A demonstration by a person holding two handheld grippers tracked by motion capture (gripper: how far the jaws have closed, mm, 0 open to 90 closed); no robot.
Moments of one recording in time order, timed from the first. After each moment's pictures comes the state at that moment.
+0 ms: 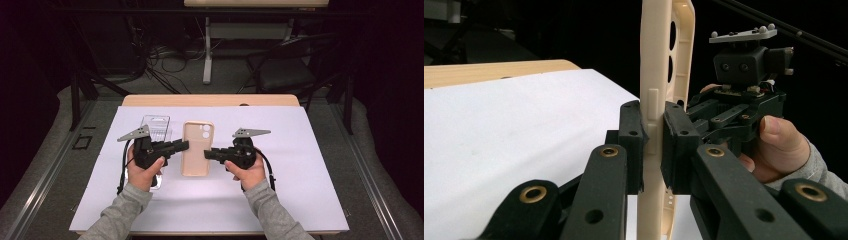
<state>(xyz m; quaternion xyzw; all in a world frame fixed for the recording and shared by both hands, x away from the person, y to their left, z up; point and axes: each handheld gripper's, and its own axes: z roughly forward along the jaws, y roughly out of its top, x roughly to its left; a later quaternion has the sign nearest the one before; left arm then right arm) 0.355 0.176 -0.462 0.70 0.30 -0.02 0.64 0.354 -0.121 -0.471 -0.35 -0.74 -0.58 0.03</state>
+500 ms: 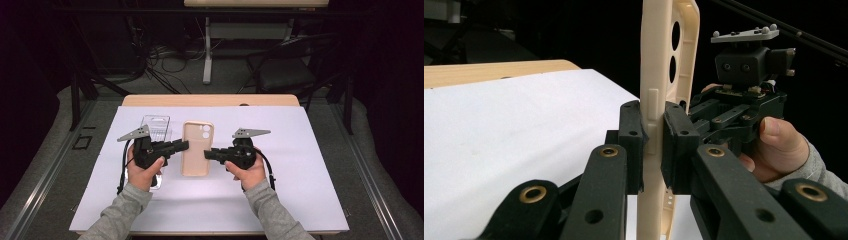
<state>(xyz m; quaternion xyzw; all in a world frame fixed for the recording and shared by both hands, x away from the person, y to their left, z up) 0.356 0.176 -0.463 0.70 0.30 -0.02 0.64 0.354 -0.121 -0.471 -0.34 -0.74 -0.58 0.02</state>
